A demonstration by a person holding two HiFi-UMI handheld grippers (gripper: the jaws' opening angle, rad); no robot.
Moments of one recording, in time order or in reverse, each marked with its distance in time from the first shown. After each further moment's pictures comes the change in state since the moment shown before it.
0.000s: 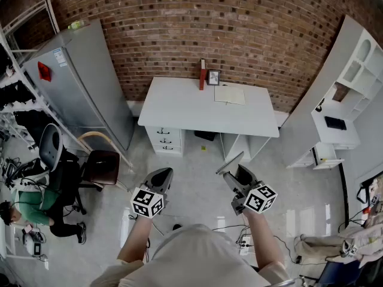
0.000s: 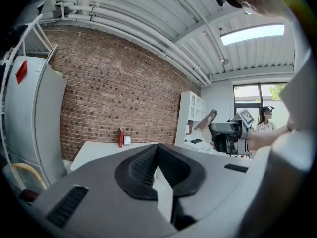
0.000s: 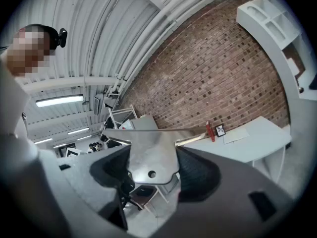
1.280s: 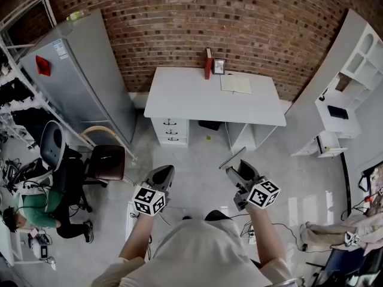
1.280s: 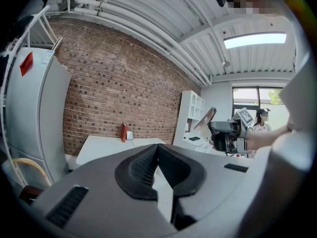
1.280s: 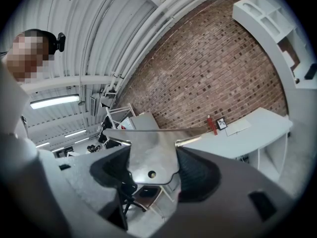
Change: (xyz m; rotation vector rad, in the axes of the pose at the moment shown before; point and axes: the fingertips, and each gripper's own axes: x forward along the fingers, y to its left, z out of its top) left arm -0.044 0.062 -0.029 -0.033 0.031 -0.027; right arm 0.046 0.043 -0.043 0.047 0.003 -0.029
